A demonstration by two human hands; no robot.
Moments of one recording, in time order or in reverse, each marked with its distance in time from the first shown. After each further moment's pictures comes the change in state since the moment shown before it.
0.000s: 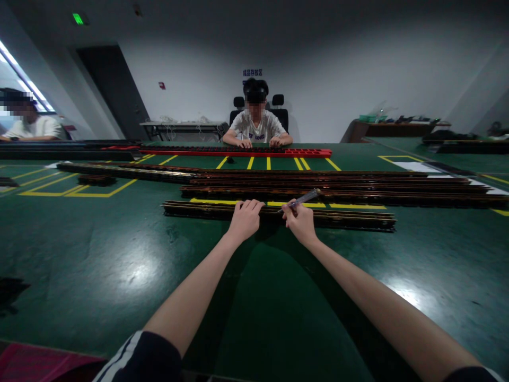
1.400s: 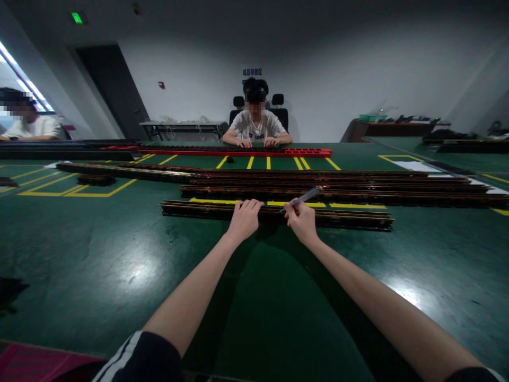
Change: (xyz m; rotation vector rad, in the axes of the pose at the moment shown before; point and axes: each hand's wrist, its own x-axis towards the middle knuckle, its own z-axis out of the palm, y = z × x) left_hand 0.000 0.001 -0.003 -0.021 -0.001 -0.016; right_hand 0.000 0.002 0.000 0.012 0.062 0.016
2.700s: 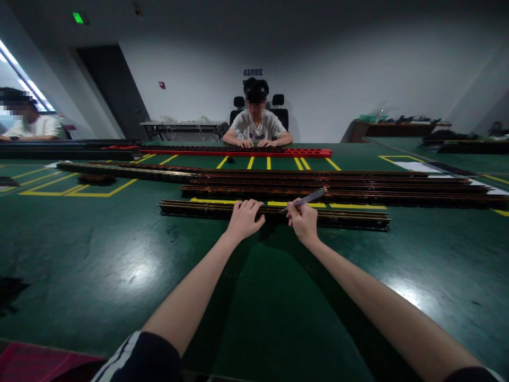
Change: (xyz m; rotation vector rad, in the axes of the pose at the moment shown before) left_hand -0.001 -0.003 0.000 -0.048 -0.010 -0.022; right_hand 0.000 -0.001 -0.002 0.047 0.028 0.050
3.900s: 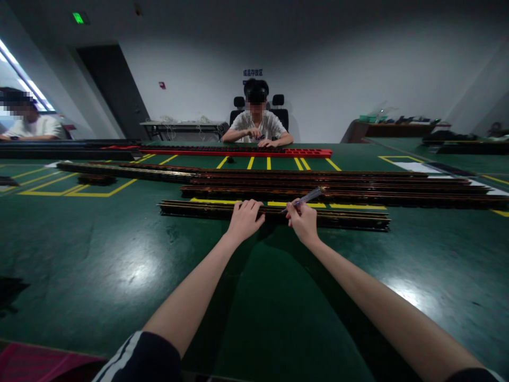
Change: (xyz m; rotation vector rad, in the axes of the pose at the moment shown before) left_hand 0.001 0.003 0.000 0.025 0.001 -0.016; right_hand -0.001 -0.004 -0.001 -0.009 -0.030 0.013
